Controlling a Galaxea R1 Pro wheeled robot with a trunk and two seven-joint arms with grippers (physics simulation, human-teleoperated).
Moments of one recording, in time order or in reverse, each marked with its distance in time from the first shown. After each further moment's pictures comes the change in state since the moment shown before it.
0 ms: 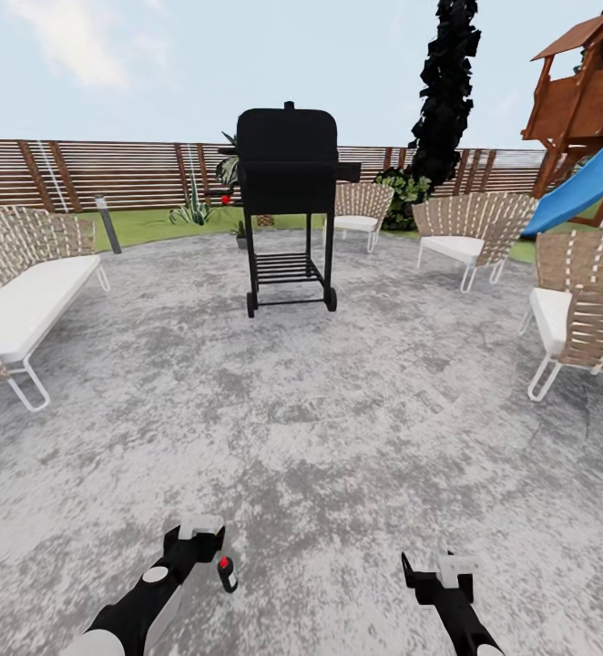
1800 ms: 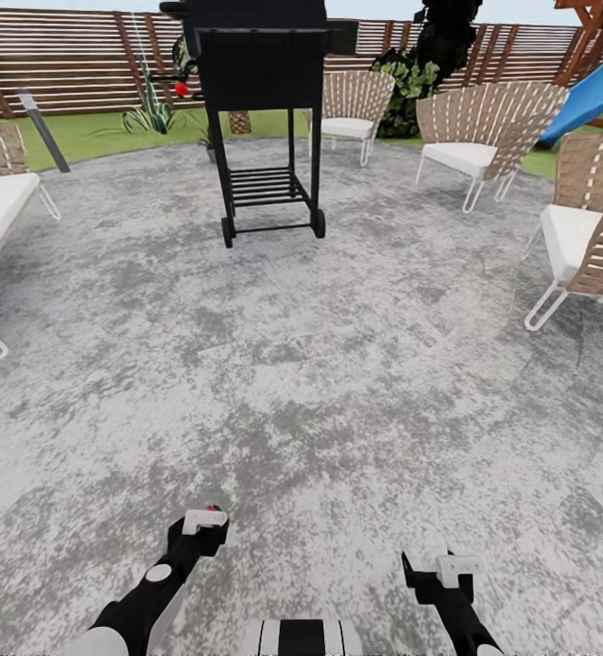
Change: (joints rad) left arm -0.006 -0.005 -0.031 0.000 -0.001 -0.054 0.010; right arm 0.000 0.001 -0.002 0.000 0.000 0.000 -0.002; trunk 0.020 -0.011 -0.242
